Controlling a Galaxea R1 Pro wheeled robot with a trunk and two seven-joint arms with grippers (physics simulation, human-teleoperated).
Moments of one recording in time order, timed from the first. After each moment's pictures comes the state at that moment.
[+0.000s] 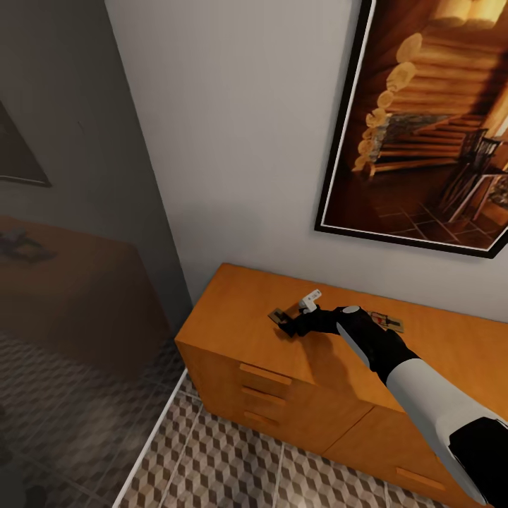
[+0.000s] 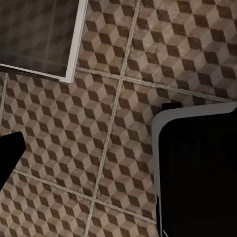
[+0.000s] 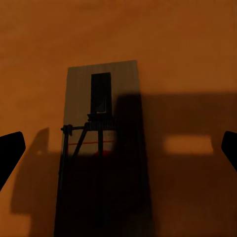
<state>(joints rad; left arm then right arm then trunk) -0.21 0.02 -0.22 0.07 0.08 -0.54 0.25 -0.98 -0.15 0.50 -0.69 -0.17 0.37 0.54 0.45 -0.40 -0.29</state>
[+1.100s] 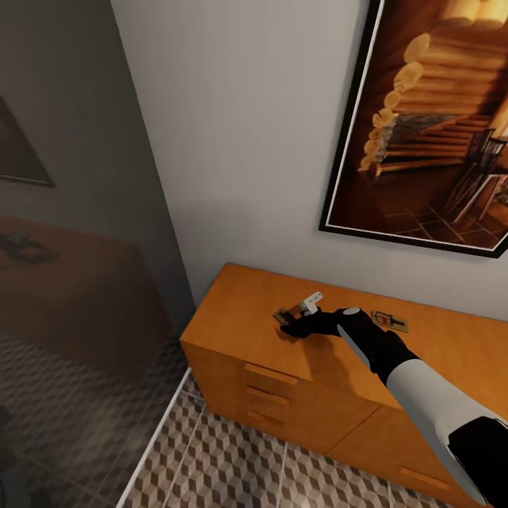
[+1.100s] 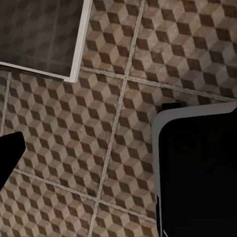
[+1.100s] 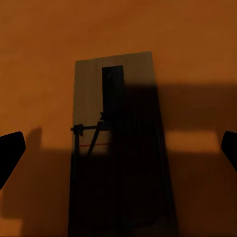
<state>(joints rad) -0.21 0.02 -0.22 0.07 0.08 -0.54 0.25 -0.98 -0.15 0.50 -0.67 -0.17 0.37 0.54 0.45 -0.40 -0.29</state>
